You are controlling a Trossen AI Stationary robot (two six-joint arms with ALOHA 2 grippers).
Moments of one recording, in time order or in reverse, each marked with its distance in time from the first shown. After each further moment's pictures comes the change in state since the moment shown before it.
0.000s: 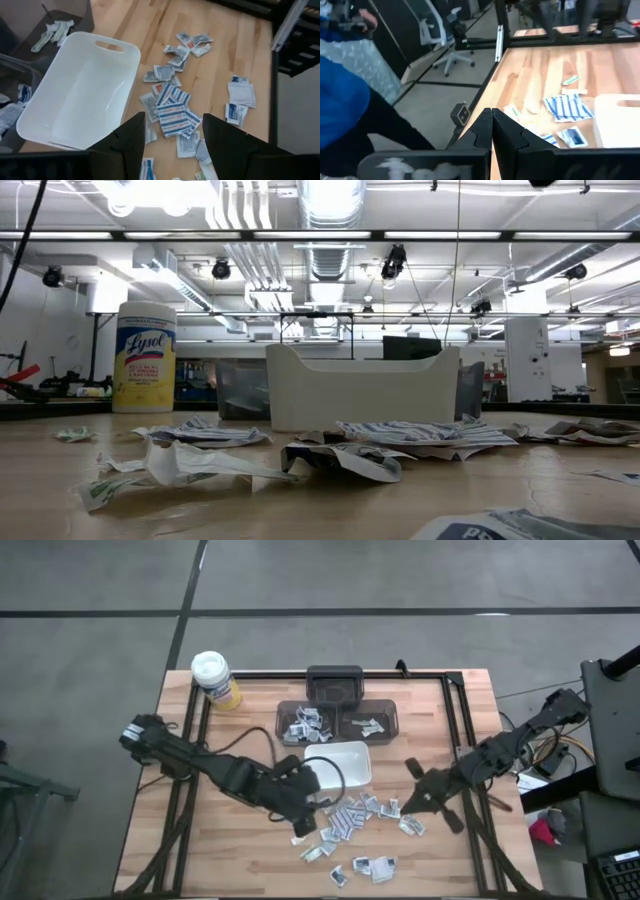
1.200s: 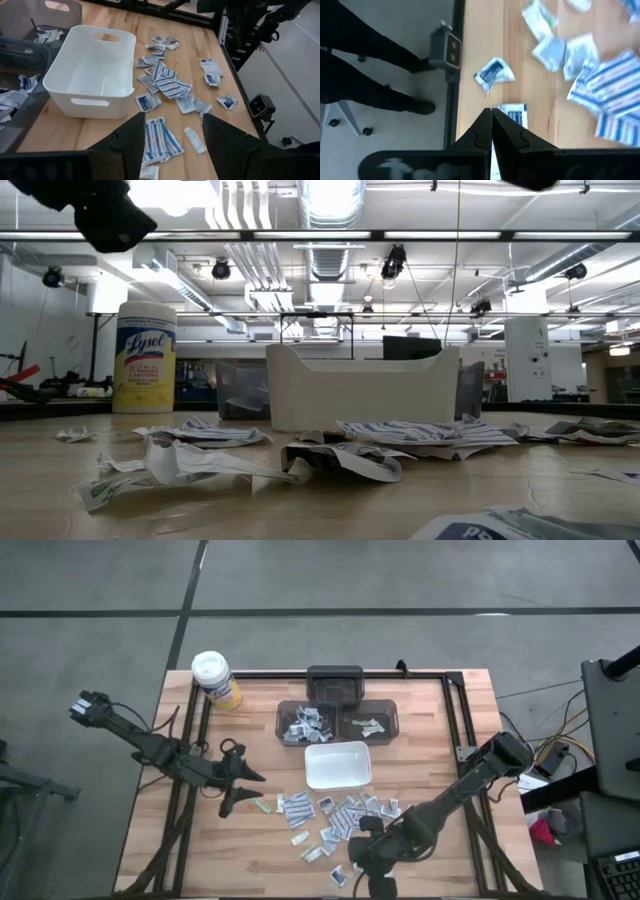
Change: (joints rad) left arm -0.077 -0.879 -0.997 0.498 0.063 0.194; right arm 0.087 0.987 0.842 -0.590 -0.033 0.345
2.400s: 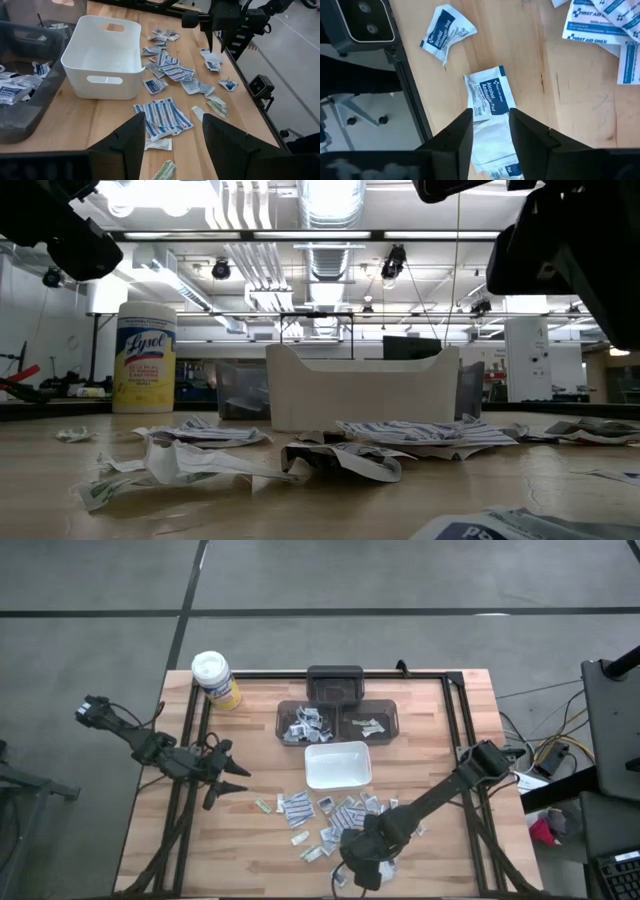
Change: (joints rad) left arm -0.012 -0.326 -0.174 -0.120 0.016 0.041; right arm -0.071 0.148 -0.006 -0.080 -0.160 0.217
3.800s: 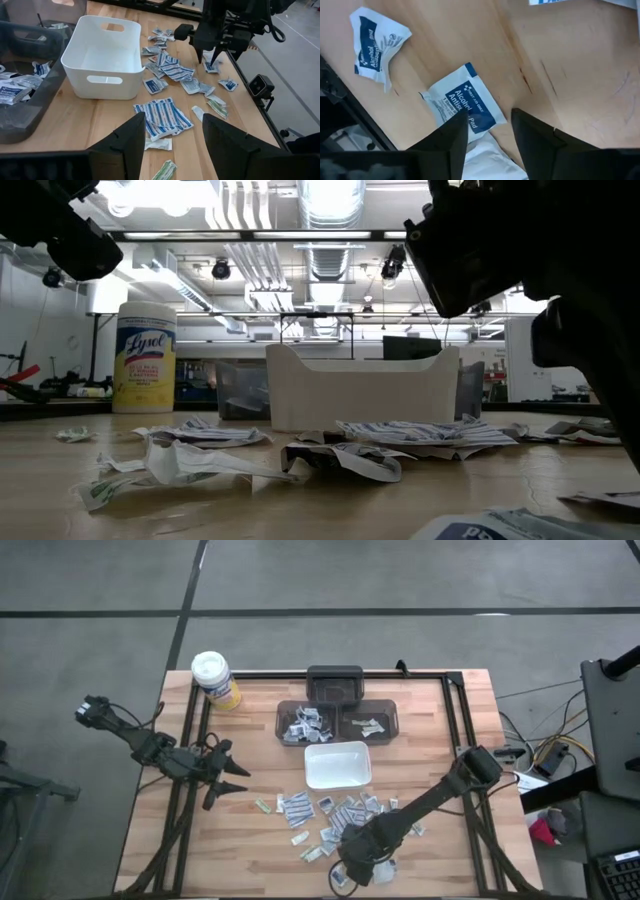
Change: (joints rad) left arm 0.000 0.001 0.000 0.000 0.000 0.001; right arm 0.001 0.110 -0.077 0.086 -0.017 0.260
